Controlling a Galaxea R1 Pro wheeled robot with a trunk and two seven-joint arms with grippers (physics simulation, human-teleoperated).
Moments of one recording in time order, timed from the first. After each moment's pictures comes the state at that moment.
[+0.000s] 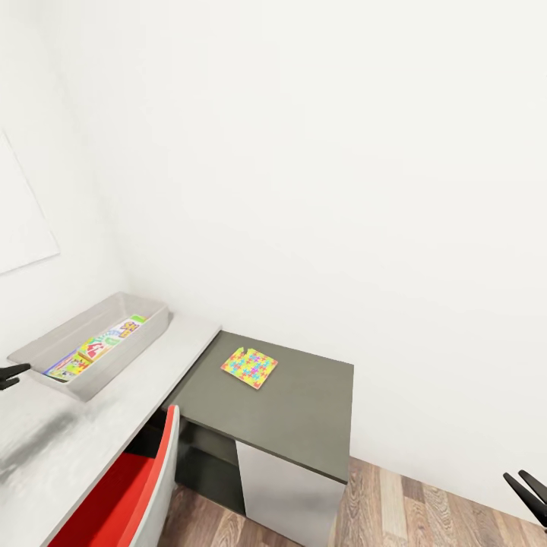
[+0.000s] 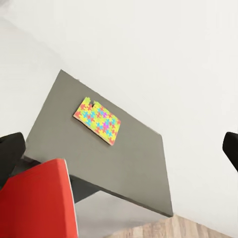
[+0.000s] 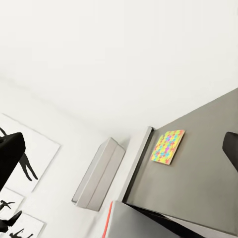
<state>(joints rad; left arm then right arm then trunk) 0.00 0.90 0.48 -1.43 1.21 0.87 -0.65 0.16 -0.28 -0.73 -1.27 -0.84 0.65 1.25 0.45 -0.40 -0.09</state>
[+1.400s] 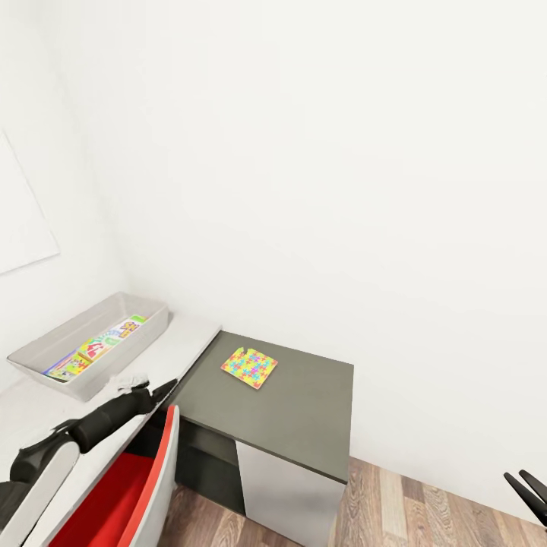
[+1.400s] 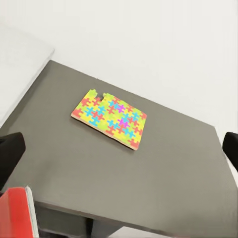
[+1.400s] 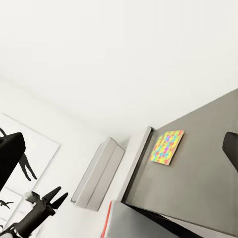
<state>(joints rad) -0.25 0.38 -0.03 -1.44 0.68 0.43 -0.28 0.16 -0.28 -0.73 -1.27 -0.84 0.64 1.25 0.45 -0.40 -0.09</state>
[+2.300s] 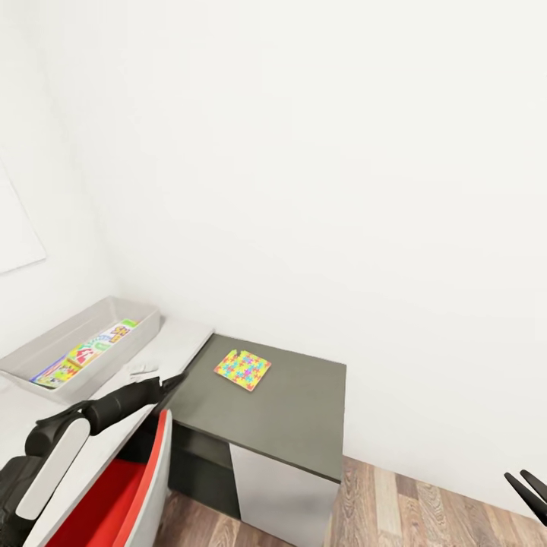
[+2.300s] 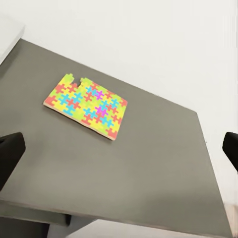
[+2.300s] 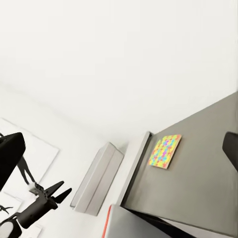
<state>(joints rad) -0.34 0.35 -0.03 -1.43 0.68 0.62 -0.26 0.16 -0.29 -0.73 -1.27 -0.84 0.65 1.25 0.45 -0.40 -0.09</state>
